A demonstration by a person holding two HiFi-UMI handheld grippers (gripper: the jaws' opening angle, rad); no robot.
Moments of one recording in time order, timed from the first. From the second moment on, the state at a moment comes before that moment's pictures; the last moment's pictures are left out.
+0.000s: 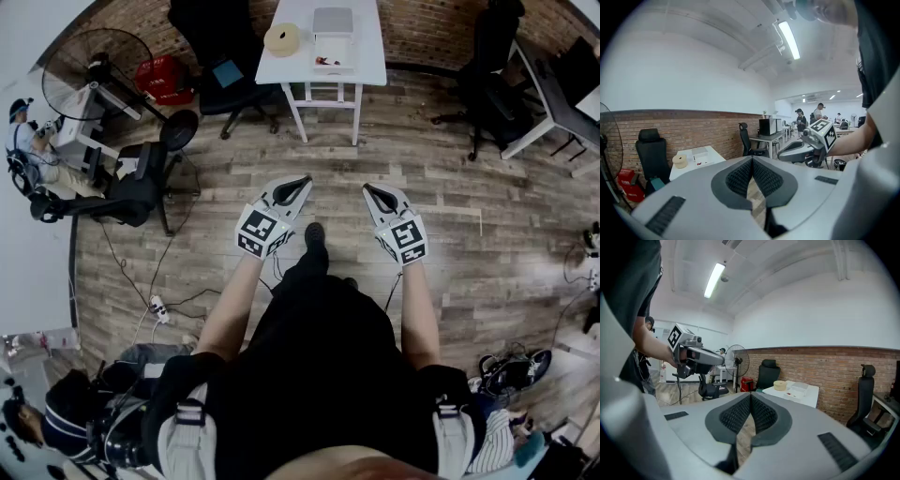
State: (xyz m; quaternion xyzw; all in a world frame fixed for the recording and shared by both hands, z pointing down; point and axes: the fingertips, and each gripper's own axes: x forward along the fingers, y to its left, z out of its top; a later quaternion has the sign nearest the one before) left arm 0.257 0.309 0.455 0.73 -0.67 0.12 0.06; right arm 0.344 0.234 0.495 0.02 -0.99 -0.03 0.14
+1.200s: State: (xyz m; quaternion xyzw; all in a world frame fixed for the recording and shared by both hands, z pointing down) left arm 0.226 0.318 0.455 0.73 -0.67 0.08 0.07; right arm 0.300 0.236 0.493 0.04 -0.99 -0.05 0.16
